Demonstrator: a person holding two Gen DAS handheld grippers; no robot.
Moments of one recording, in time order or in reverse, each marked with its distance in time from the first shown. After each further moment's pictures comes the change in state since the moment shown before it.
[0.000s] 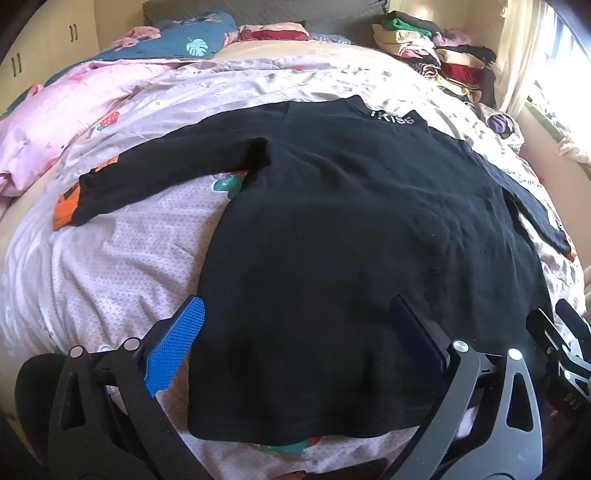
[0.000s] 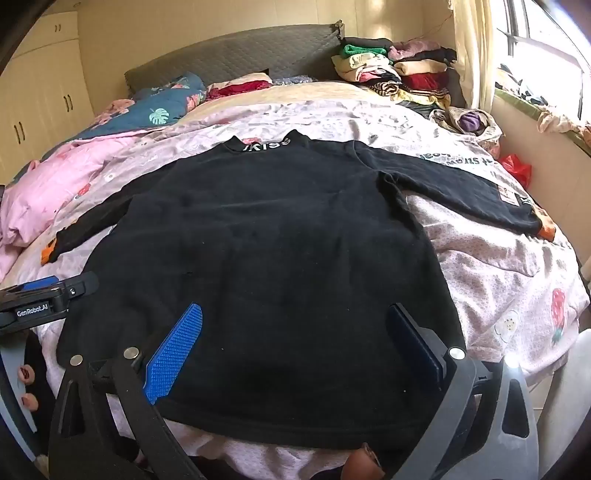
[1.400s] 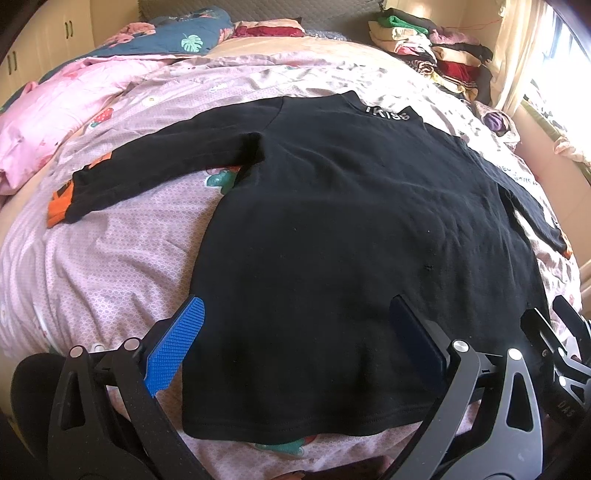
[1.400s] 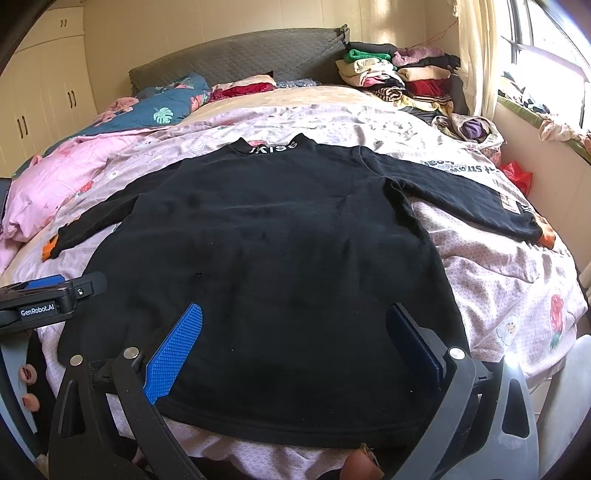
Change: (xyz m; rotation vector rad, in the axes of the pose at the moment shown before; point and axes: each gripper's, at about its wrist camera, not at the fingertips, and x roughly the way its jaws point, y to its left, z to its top) left arm 0.004 0.000 0.001 0.000 0.011 -0.031; right arm -0.003 0.006 0.001 -0.013 -0.010 0.004
